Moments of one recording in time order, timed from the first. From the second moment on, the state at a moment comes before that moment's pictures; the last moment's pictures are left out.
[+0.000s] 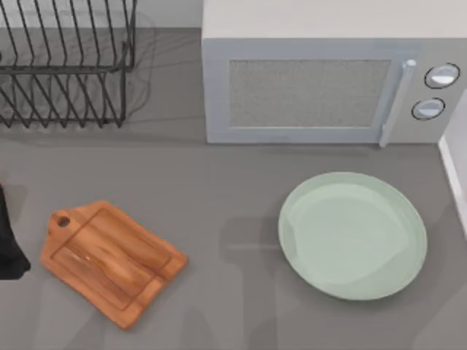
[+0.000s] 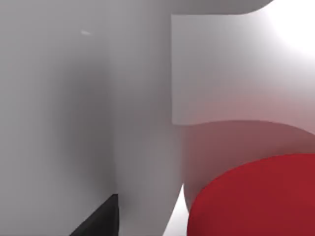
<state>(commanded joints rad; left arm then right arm) 0.00 0.00 0.00 0.00 0.00 0.00 -0.37 2.34 1.36 -0.58 0.00 -0.35</state>
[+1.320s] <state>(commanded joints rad) 0.00 0.00 0.00 0.00 0.00 0.00 -0.37 2.37 1.35 -0.55 0.00 -0.35</state>
